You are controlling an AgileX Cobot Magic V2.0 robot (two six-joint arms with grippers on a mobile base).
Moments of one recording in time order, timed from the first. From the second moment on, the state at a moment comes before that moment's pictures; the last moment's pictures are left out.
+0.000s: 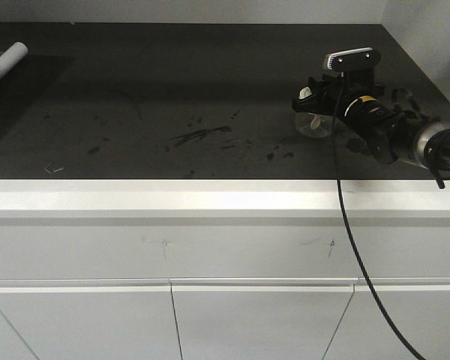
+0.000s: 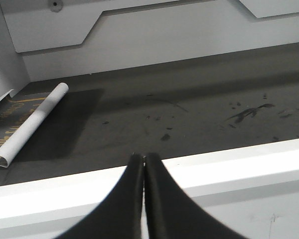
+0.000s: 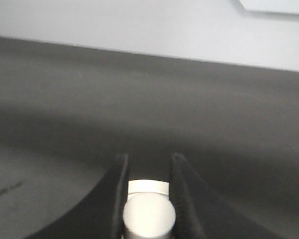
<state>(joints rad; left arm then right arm) -0.06 0.34 -0.29 0.04 0.09 0.09 0.08 2.17 -1.53 -0.38 -0.43 0.25</state>
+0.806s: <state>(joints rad) -0.06 0.34 -0.29 0.04 0.09 0.09 0.17 1.46 -0.81 -0.52 -0.56 0.25</state>
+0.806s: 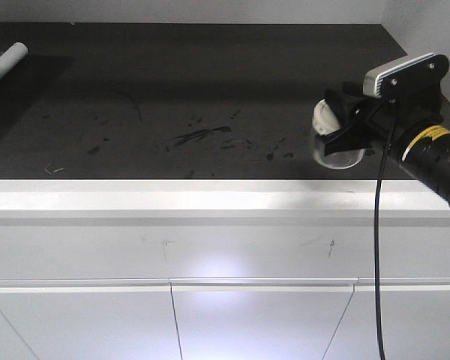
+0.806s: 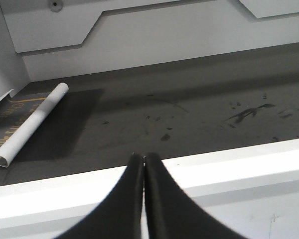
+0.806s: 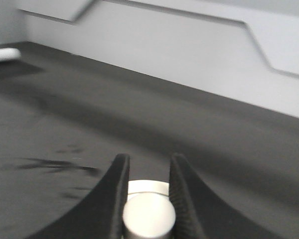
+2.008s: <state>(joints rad) -0.06 0.34 -0.29 0.04 0.09 0.09 0.81 1.24 -0.65 -0.52 -0.53 0.25</state>
